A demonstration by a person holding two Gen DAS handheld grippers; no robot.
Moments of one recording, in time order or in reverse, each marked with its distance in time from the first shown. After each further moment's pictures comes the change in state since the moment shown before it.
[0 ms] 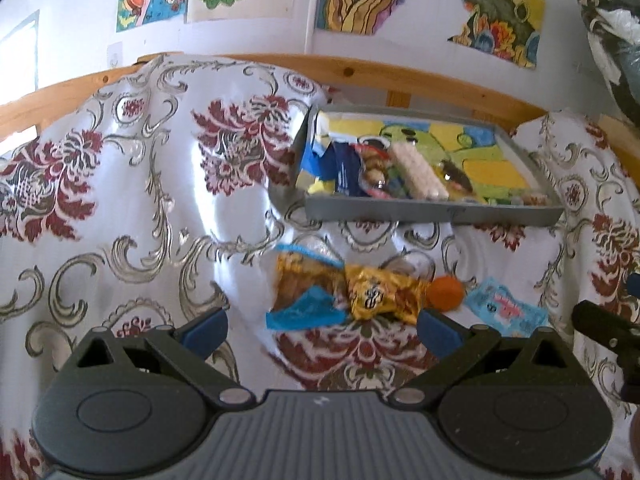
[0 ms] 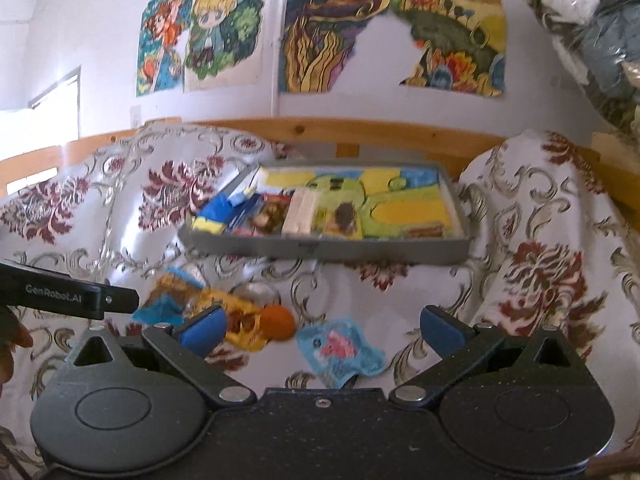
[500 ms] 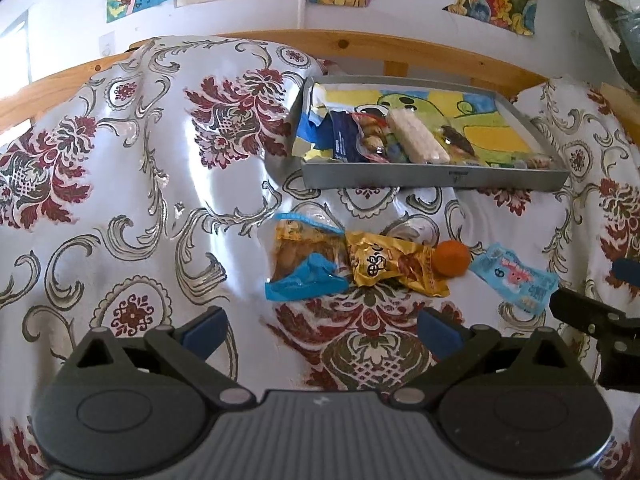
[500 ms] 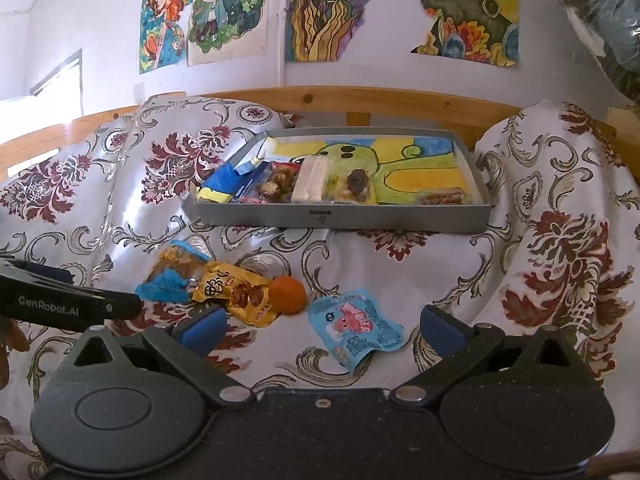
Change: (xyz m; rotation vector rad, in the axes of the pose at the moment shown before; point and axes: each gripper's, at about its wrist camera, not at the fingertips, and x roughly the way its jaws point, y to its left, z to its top) left arm 0.008 -0.007 -0.011 0.047 0.065 0.018; right arm 0.019 0.002 -0.007 0.008 0.070 0.032
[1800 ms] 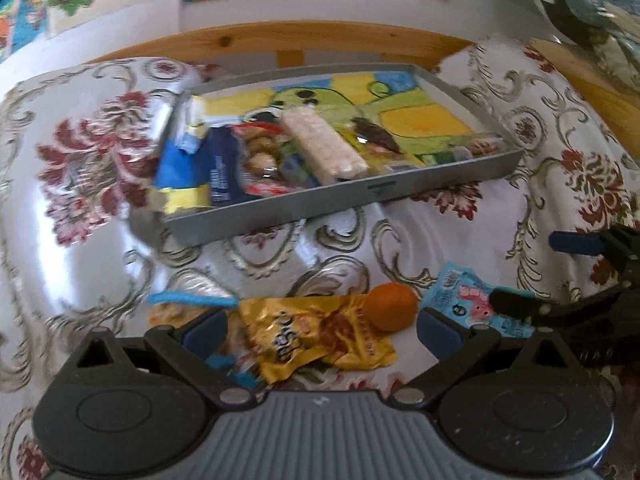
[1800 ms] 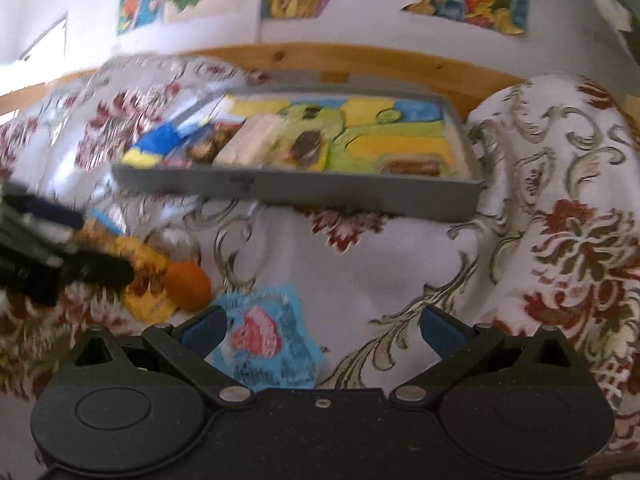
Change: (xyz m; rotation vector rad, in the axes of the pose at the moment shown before) left arm 0.082 -0.048 0.046 0.218 0.013 -0.220; right arm 0.090 -0.058 0.000 -0.086 0.089 -0.022
